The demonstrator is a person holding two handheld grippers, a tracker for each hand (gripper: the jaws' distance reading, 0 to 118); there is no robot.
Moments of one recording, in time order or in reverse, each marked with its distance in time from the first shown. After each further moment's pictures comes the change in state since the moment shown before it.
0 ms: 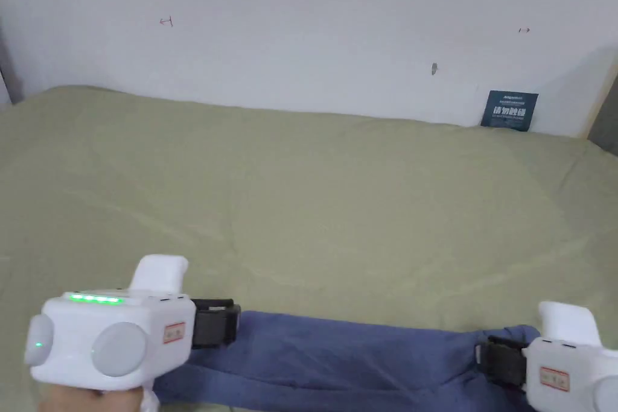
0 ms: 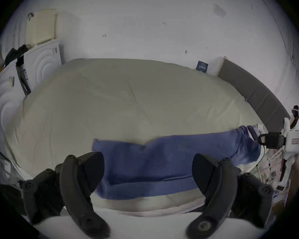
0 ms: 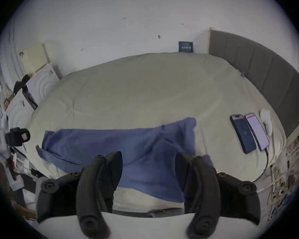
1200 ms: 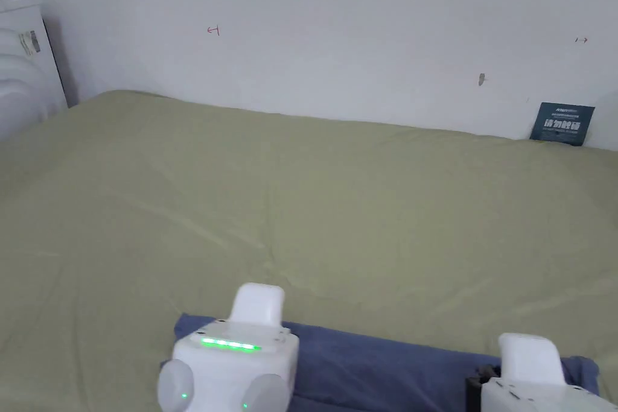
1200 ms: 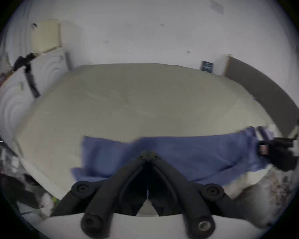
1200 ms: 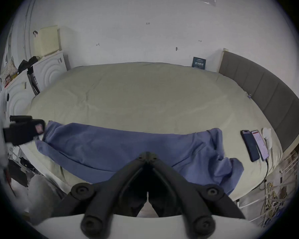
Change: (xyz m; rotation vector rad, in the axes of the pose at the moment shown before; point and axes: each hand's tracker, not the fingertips) left arm 0.042 -0.017 -0.007 0.064 0.239 -0.007; right arm -0.077 -0.019 -0.004 0.081 -0.026 0.101
